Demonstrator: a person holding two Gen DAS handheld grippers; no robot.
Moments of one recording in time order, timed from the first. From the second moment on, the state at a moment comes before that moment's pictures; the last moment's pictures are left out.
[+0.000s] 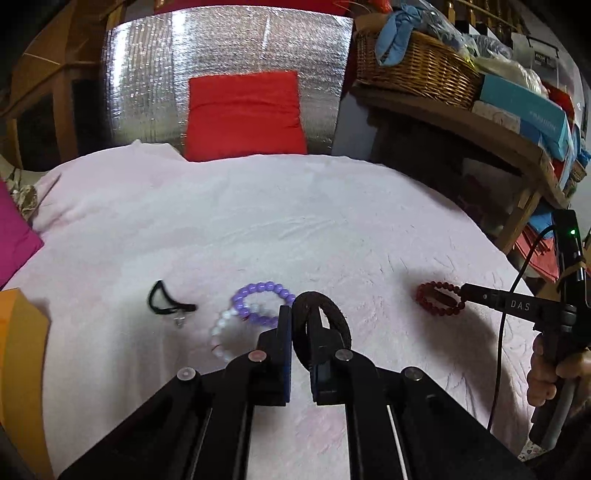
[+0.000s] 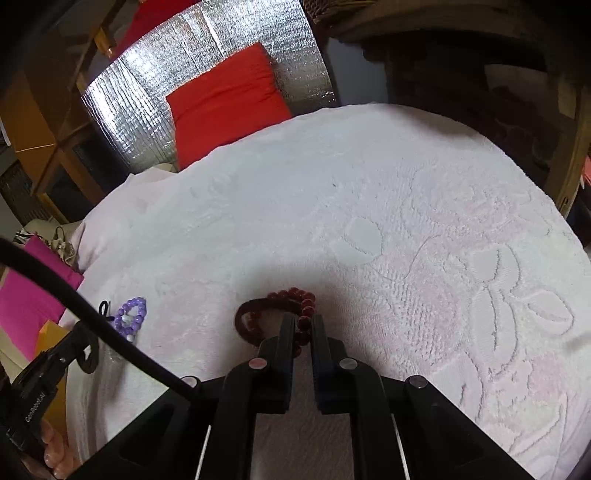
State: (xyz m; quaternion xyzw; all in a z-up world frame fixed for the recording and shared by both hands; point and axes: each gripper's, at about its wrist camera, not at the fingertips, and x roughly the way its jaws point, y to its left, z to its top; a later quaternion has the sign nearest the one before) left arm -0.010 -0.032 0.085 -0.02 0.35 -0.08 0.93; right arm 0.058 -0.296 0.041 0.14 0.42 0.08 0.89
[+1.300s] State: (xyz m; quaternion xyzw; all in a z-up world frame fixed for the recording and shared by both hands) left arm -0.046 0.068 0.104 -0.07 0.35 0.03 0.93; right arm 0.030 -0.225 0.082 0.19 0.39 0.25 0.87
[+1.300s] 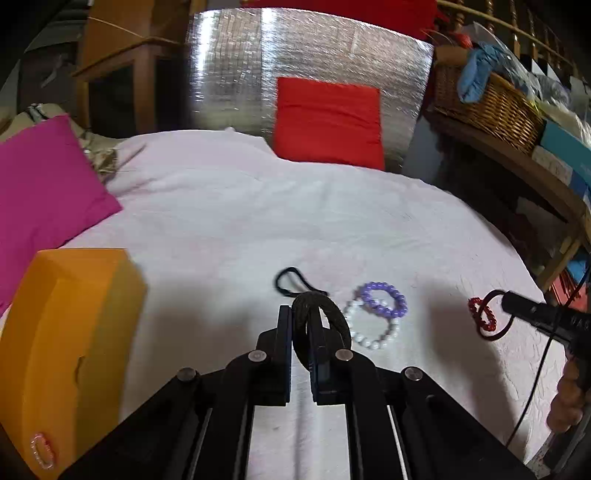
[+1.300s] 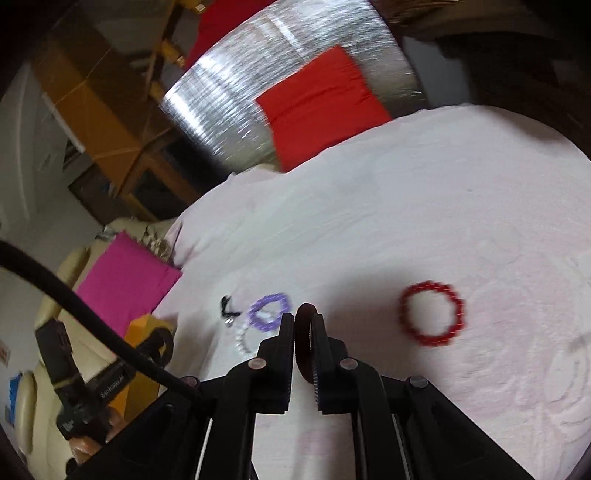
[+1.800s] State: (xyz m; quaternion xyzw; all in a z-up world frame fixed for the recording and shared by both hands) left arm -0.145 0.214 0.117 -0.15 0.33 0.23 0.90; right arm 0.004 -0.008 0.103 0.12 0.40 0.40 0.82
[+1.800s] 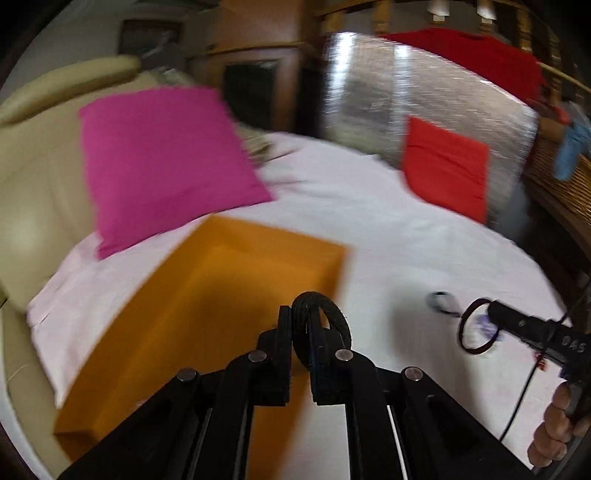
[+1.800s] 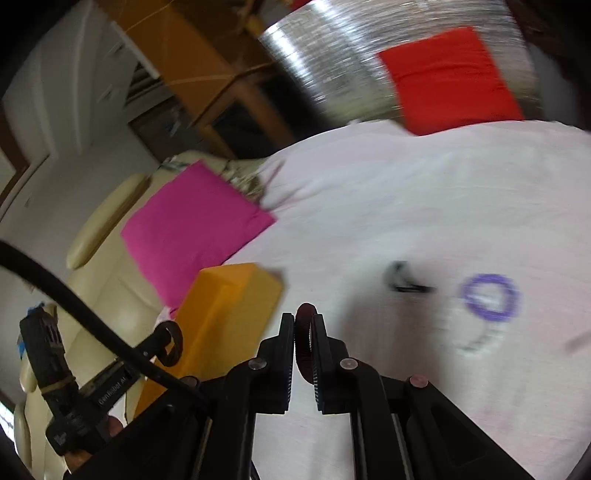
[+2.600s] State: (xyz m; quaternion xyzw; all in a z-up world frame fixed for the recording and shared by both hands) left arm -0.155 0.288 0.065 -0.21 0.42 0.35 0.81; right arm 0.018 0.179 0.086 0.10 0.44 0.43 0.78
